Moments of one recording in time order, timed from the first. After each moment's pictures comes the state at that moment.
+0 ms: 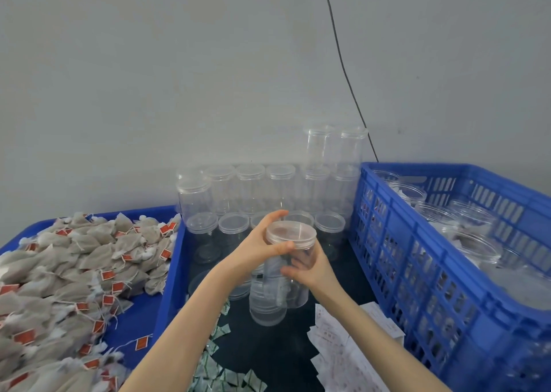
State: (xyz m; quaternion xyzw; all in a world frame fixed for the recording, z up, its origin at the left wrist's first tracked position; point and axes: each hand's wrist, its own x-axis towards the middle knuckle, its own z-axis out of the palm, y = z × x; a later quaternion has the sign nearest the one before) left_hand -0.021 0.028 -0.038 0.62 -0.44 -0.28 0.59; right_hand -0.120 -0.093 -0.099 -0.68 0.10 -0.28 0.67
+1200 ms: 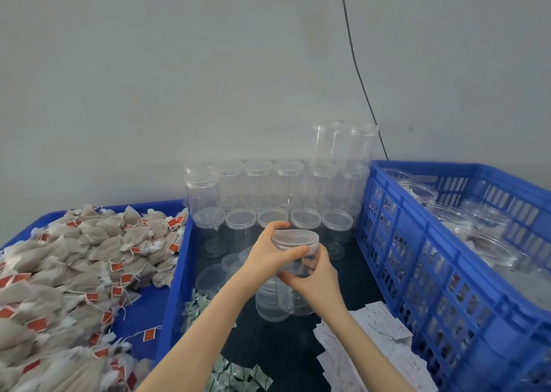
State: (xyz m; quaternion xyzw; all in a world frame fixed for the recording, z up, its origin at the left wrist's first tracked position) left_hand -0.021 0.014 -0.071 0.70 -0.37 -0.19 0.58; right_hand -0.127 -0.066 -0.104 -0.74 0.27 -0.27 0.55
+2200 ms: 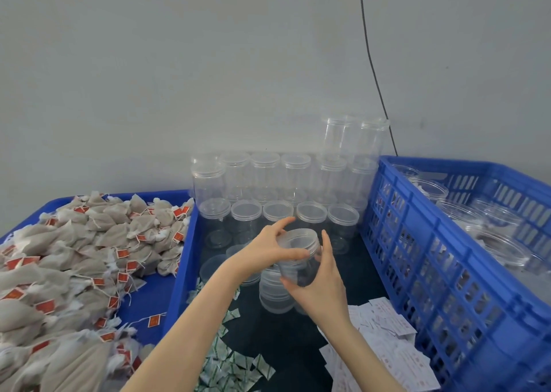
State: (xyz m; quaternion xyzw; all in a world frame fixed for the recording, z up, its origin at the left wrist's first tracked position) left_hand -0.010 0.031 -0.061 0.74 -0.42 -0.25 0.46; right_hand -0.137 -0.056 -0.124 -0.84 0.26 -0.29 0.39
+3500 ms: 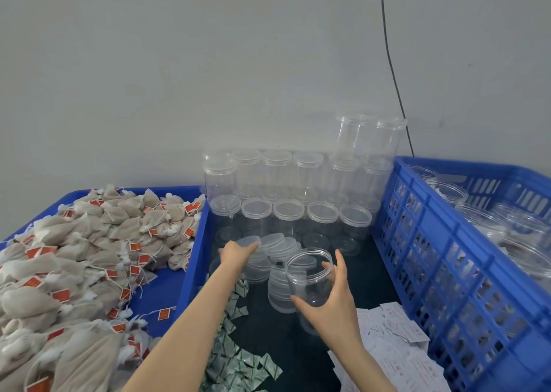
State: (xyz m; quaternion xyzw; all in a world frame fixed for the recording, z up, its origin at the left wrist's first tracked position) left_hand 0.057 0.040 -0.125 0.85 -0.02 -0.20 0.49; right_hand -0.151 -0.049 -0.148 -0.81 0.25 -0.28 0.44
